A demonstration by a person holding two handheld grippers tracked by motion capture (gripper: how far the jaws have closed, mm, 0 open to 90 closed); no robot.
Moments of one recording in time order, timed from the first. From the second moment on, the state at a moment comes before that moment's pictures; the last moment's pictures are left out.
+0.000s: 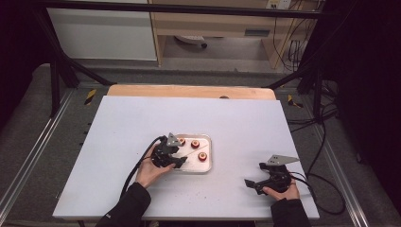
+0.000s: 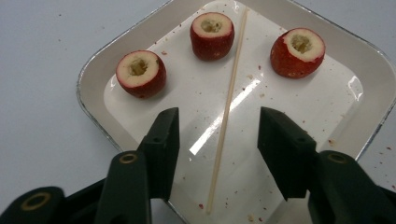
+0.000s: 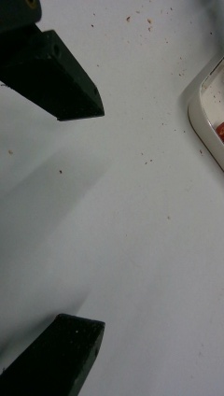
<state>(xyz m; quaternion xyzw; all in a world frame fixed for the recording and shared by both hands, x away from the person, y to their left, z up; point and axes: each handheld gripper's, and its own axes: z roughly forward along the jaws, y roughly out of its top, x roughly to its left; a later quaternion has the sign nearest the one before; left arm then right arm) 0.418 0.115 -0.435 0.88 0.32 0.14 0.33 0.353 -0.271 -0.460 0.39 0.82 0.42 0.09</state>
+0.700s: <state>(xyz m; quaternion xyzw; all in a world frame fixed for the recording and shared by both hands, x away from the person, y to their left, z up) 0.421 0.111 -0.440 0.88 0.31 0.13 0.33 0.354 -0.271 -0.461 0.38 0.82 0.42 0.09</state>
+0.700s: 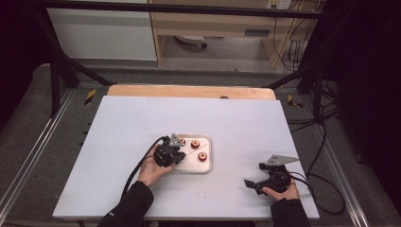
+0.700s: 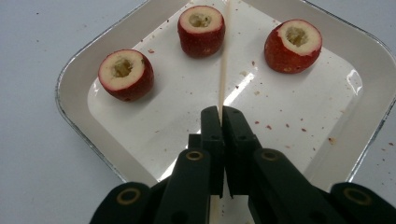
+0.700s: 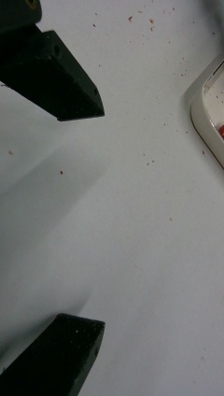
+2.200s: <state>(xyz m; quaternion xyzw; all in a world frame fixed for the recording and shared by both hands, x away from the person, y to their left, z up) 0.372 0.114 -0.405 0.89 0.24 0.12 0.36 0.351 -0.236 -0.440 0.33 0.86 0.37 0.14</state>
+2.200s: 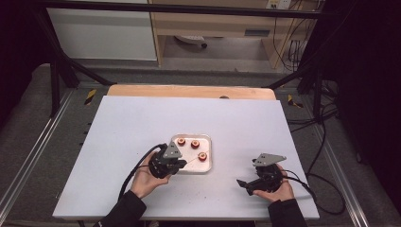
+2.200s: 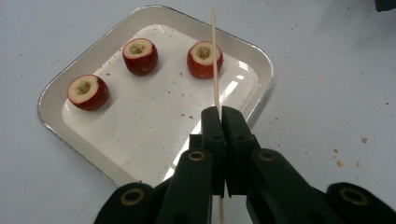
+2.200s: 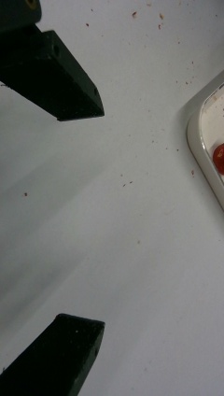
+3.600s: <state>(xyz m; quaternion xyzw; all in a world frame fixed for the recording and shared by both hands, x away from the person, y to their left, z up) 0.350 0.034 -0.400 0.93 0.16 0.09 0.31 0.339 -0.164 -0.421 0.01 0.93 0.23 0.28</state>
